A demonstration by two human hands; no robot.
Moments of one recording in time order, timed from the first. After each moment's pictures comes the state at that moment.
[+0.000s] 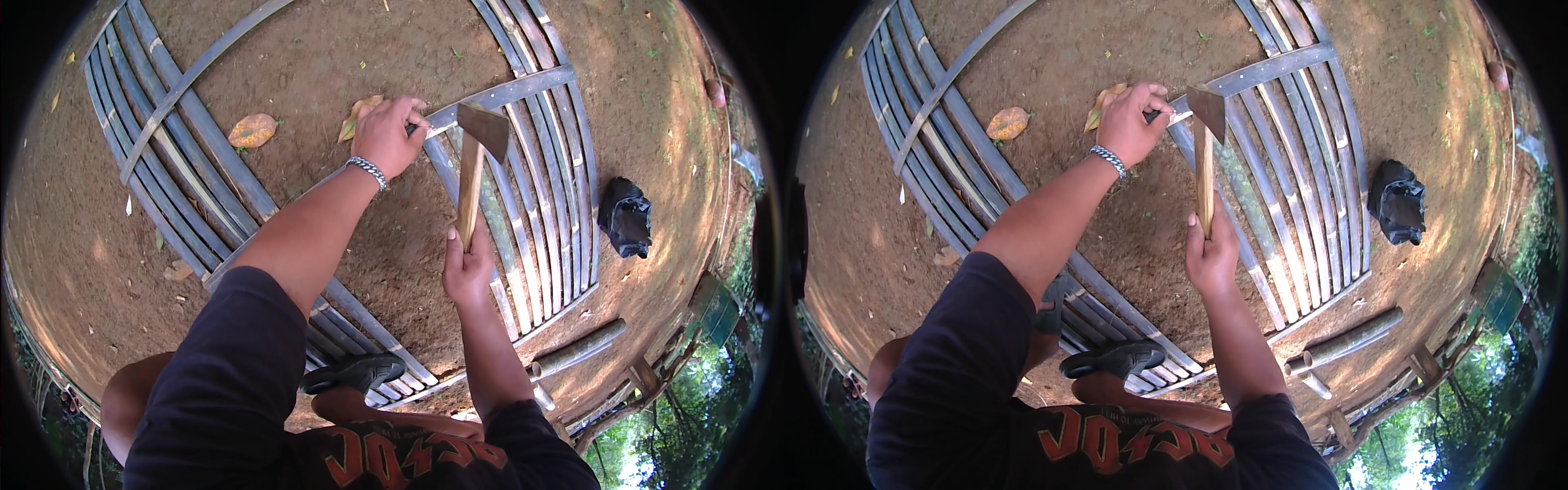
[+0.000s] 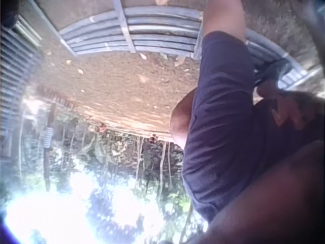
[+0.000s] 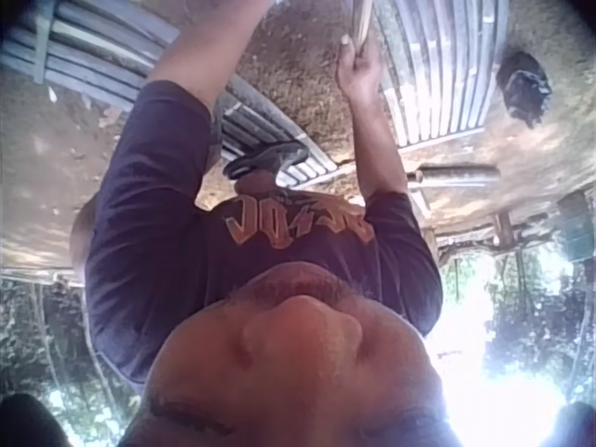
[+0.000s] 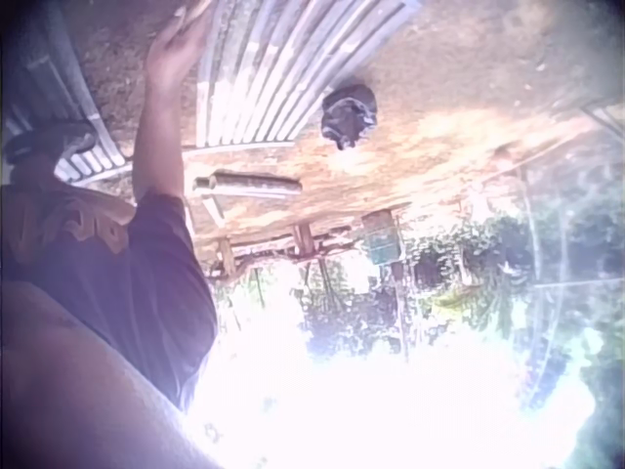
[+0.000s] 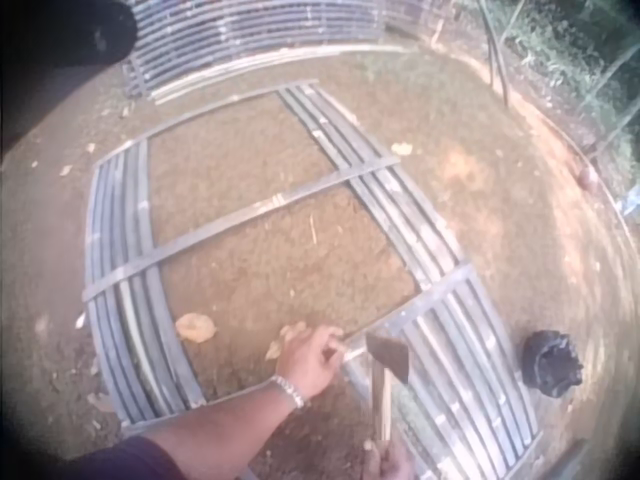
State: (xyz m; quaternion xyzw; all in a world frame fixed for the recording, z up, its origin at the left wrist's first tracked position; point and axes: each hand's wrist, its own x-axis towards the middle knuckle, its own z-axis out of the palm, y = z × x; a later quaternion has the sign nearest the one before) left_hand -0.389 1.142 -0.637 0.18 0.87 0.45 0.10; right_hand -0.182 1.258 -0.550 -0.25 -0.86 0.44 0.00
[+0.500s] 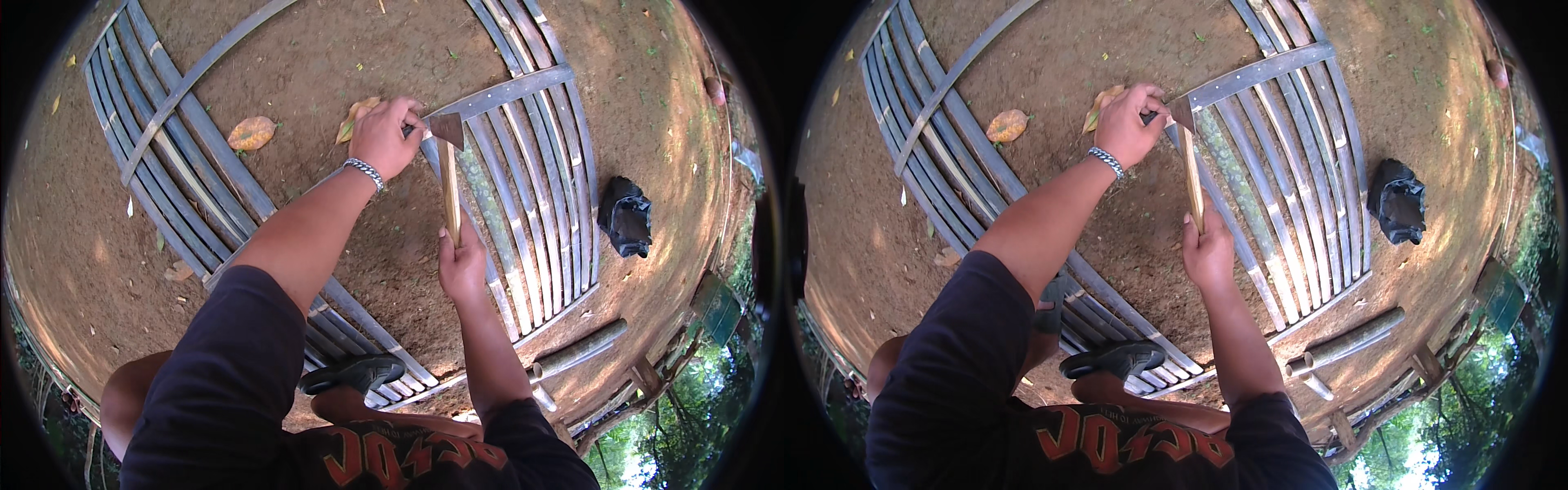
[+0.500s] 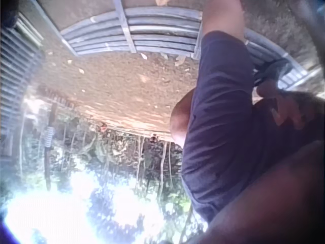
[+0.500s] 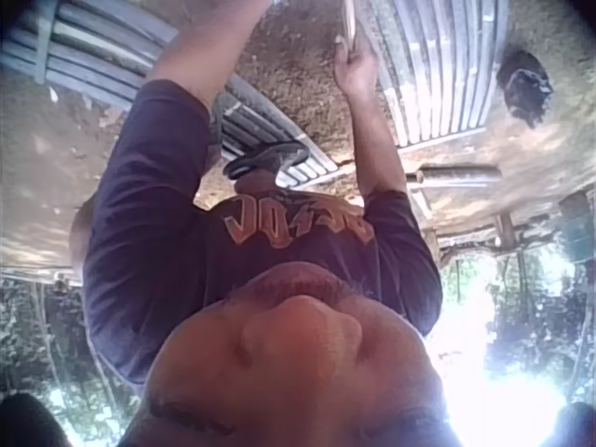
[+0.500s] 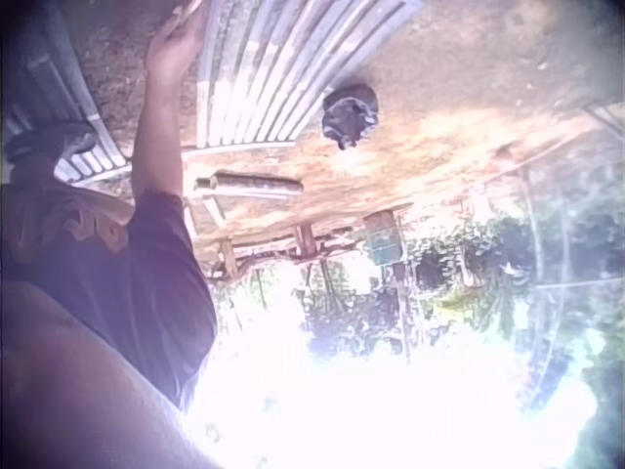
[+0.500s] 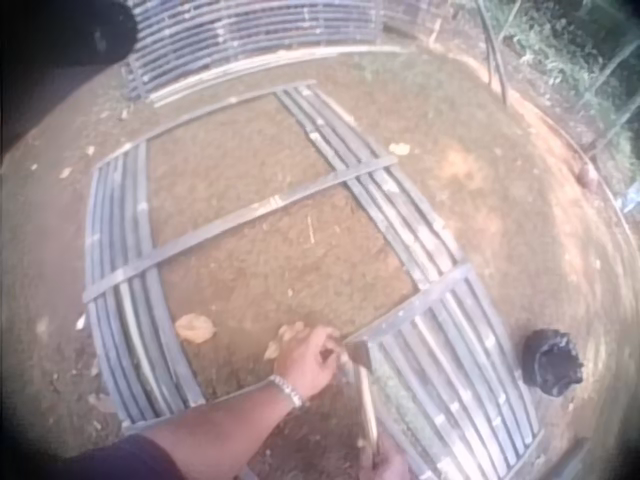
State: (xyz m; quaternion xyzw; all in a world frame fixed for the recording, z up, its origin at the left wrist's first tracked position) left_hand -0.389 1.141 -0.634 0.17 0.87 0.44 0.12; right_hand -0.190 1.259 -0.543 -0.29 -0.85 0.44 -0.09
